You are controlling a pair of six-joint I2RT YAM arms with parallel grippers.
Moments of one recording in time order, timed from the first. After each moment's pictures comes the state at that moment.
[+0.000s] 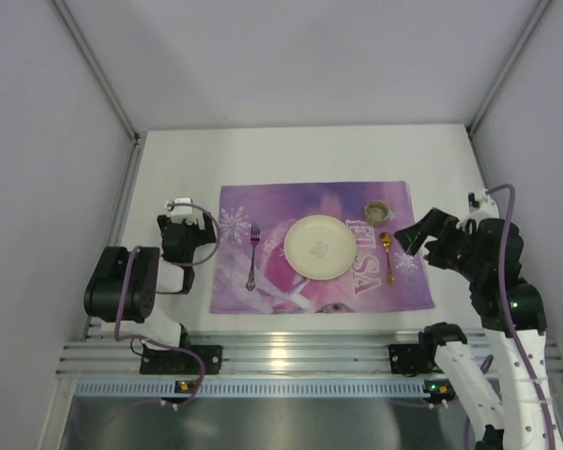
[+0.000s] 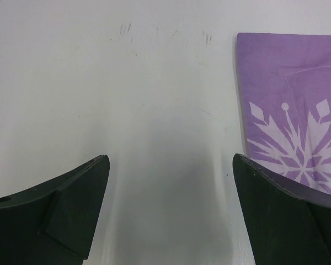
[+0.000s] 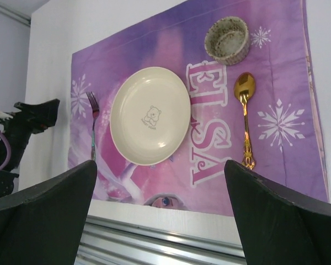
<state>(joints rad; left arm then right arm) -0.03 1.59 0.29 1.04 -0.09 -0.03 0.08 0.57 0.94 -0.84 -0.23 0.52</state>
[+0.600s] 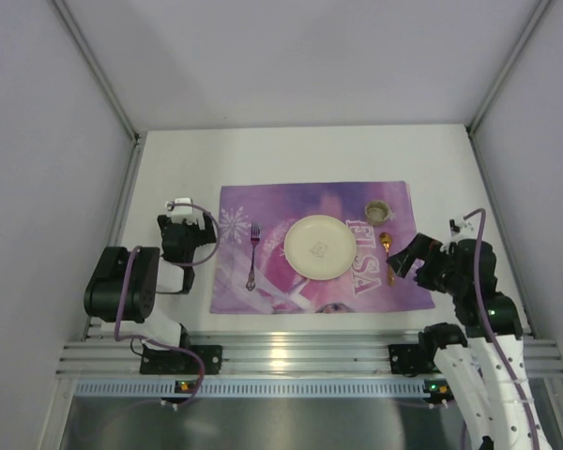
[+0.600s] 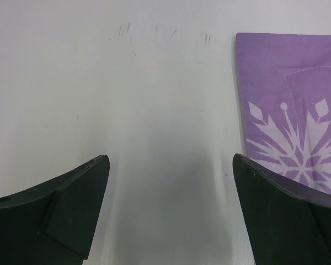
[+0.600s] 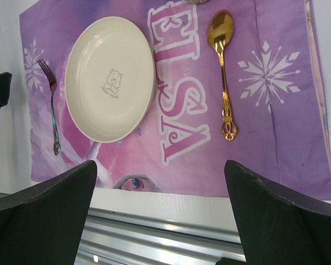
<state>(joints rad) -0.03 1.59 0.29 1.04 -0.09 -0.03 0.08 0.44 0.64 -0.82 -0.23 0.53</state>
